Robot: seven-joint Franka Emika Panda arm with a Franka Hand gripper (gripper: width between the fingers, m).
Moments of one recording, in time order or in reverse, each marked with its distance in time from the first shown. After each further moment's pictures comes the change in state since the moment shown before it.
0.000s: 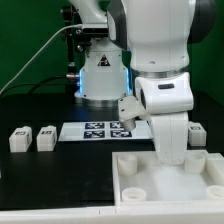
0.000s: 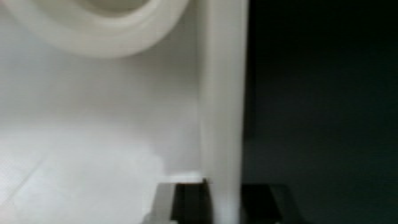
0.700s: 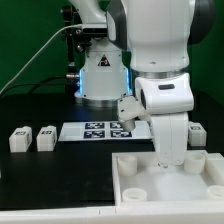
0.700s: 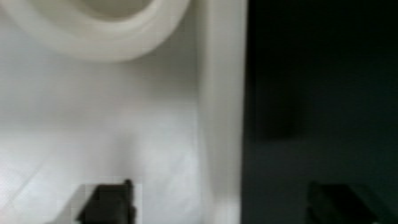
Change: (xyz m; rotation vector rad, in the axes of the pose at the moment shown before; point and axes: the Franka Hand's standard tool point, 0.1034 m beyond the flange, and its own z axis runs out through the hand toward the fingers) arm -0.002 0.001 0.001 -0.005 -0.006 -0.005
